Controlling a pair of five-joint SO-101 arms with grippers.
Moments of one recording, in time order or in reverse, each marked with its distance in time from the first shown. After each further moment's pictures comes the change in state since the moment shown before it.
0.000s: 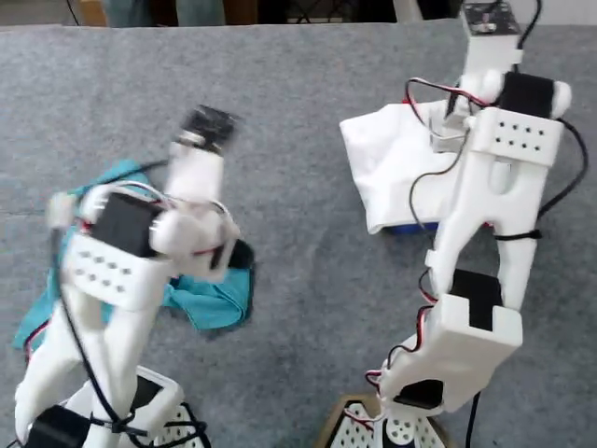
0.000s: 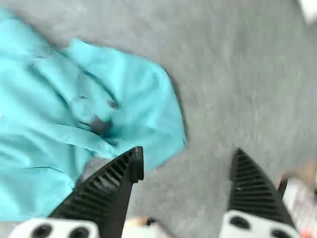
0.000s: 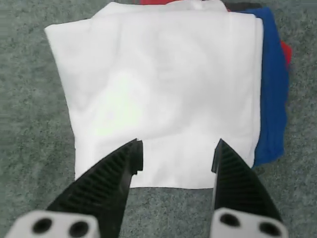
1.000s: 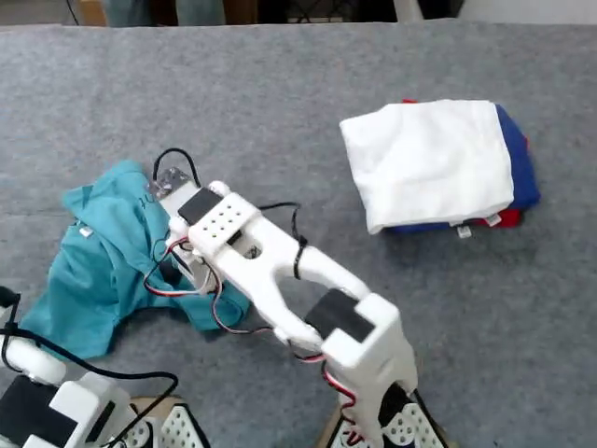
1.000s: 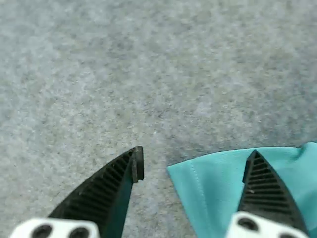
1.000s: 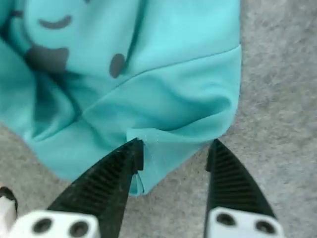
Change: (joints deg) left arm -82.2 17.4 33.0 -45.8 -17.6; right arm -59.3 10.2 32.4 -16.4 -21.6
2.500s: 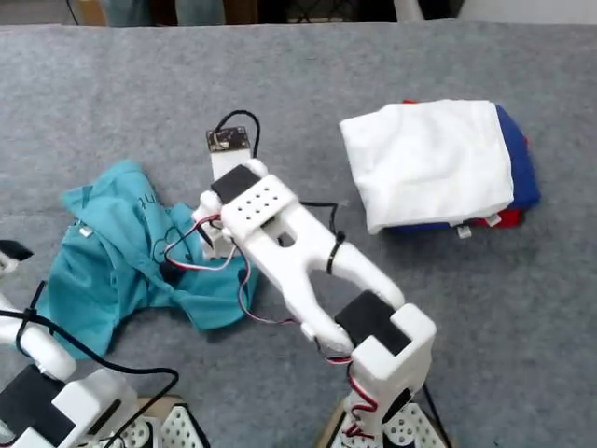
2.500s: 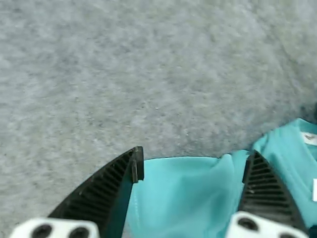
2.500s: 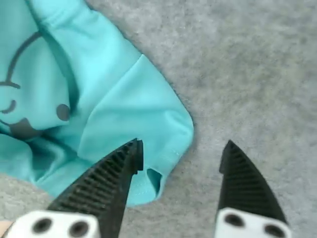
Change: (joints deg) left arm 12.0 0.7 -7.8 6.2 16.4; right arm 6.8 -9.5 4.0 -2.2 -23.2
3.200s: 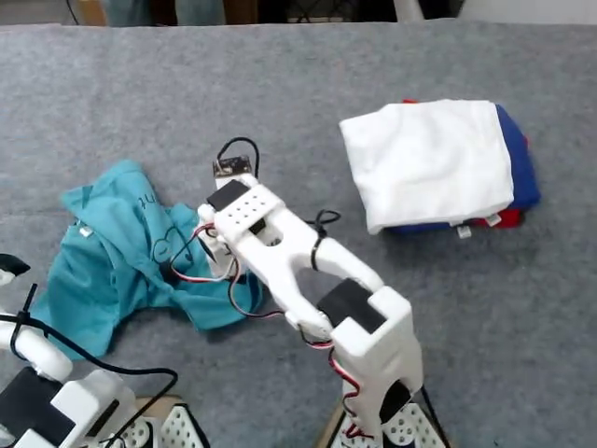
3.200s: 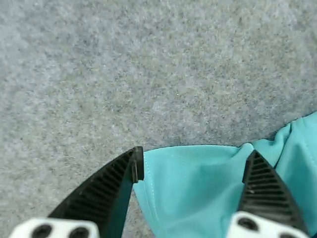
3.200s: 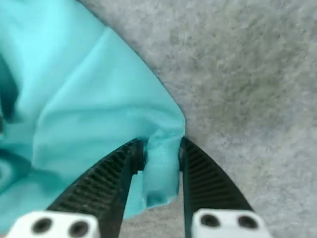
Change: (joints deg) left arm -2.8 0.0 0.0 3.2 -2.6; right arm -0.4 8.4 1.9 1.5 -0.4
